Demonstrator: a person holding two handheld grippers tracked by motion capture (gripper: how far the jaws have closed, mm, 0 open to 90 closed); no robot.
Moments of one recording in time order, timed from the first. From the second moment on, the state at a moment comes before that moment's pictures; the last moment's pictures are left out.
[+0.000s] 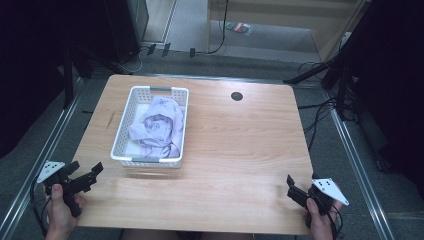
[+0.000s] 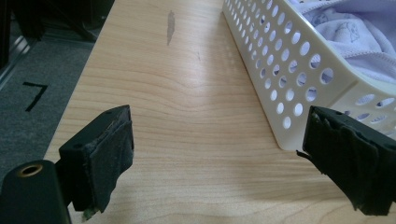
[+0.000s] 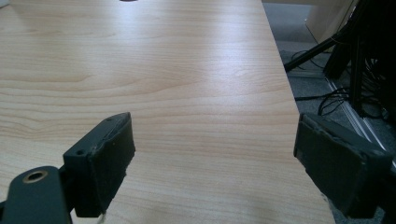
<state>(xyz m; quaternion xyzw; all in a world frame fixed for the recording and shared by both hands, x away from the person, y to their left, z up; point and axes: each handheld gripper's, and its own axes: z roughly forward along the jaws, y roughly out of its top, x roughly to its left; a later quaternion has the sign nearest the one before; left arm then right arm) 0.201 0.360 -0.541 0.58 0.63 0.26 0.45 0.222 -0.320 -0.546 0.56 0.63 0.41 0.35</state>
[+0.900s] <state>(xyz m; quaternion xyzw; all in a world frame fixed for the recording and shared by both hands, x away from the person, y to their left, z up) 0.218 0.316 -0.474 0.62 0.61 0.27 0.43 0.222 -0.318 -0.546 0.55 0.64 0.40 0.35</state>
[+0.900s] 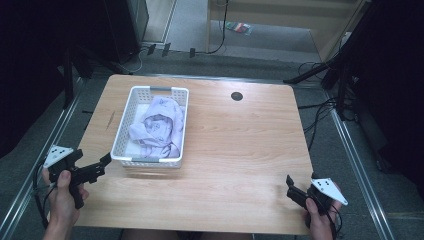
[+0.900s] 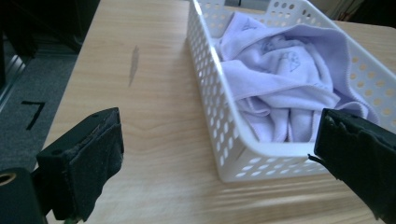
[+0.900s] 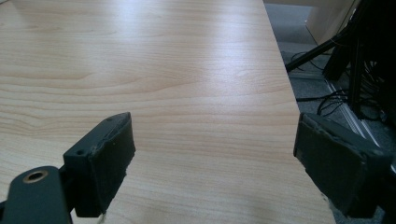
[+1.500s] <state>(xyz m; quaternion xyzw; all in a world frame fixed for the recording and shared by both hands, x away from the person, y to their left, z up) 0.267 0.271 -0.444 0.66 0.59 0.25 0.40 0.222 -0.319 -0.546 0.55 0.64 0.40 0.35</state>
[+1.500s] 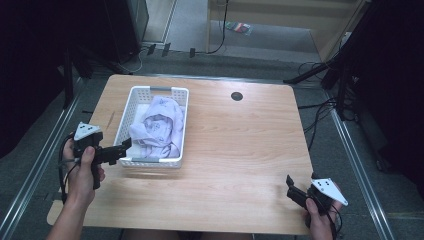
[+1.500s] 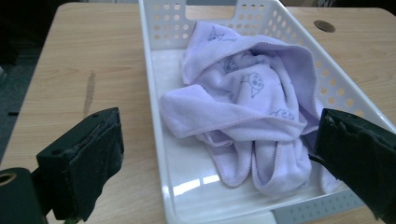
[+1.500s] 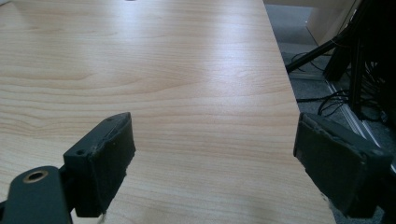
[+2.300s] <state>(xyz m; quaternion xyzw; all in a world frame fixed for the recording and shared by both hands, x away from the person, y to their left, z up) 0.349 0.211 -0.436 0.69 0.60 0.21 0.35 0.222 -0.319 -0.546 0.55 0.64 0.41 0.35</state>
